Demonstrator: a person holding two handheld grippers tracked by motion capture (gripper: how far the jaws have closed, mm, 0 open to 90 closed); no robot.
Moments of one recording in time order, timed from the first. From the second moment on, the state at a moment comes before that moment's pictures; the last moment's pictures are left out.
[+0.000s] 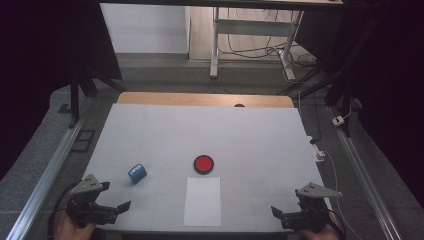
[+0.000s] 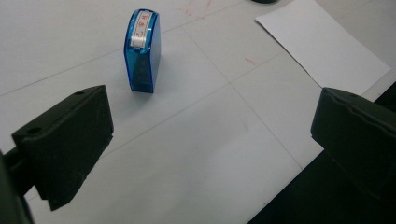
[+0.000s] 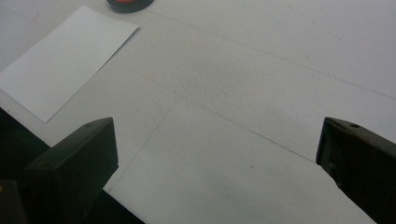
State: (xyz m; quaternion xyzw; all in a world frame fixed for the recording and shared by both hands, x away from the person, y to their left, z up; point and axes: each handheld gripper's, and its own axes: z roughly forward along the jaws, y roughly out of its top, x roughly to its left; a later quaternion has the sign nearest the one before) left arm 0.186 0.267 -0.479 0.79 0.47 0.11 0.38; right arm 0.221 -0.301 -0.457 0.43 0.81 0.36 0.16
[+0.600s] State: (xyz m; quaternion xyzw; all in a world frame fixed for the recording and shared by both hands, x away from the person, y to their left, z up) left arm 0.208 0.264 -0.481 0.79 0.44 0.11 0.41; right arm 0.221 -0.301 -0.457 0.43 0.81 0.36 0.16
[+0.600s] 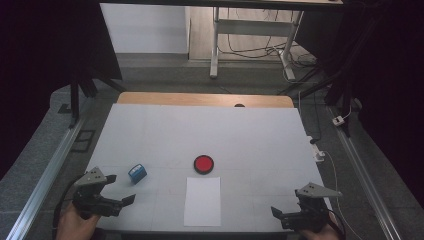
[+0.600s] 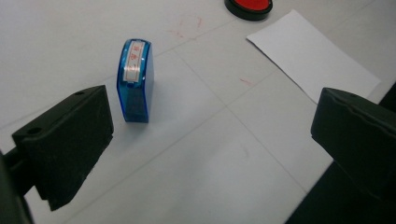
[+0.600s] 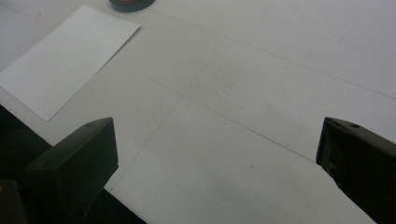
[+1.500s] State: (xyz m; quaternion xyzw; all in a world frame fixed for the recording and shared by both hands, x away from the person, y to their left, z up) left arm 0.255 0.259 -0.489 0.80 0.45 0.13 0.36; right arm 0.222 -0.300 -0.457 0.43 0.82 0.35 0.16
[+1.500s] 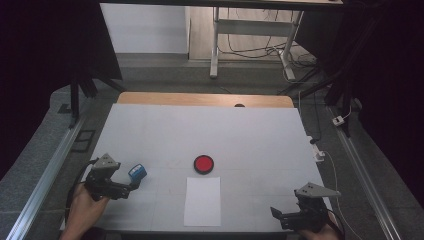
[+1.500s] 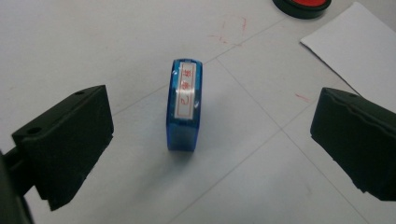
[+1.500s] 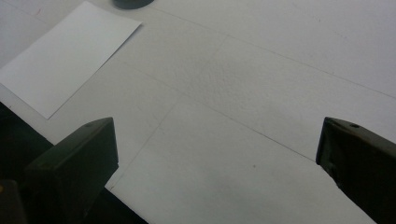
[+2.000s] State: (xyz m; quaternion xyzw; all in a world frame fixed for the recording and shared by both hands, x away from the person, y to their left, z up) left arm 0.287 0.251 -0.496 0.82 0.44 0.13 0.34; right arm 0.222 -0.299 -0.458 0.42 0.82 0.35 0.16
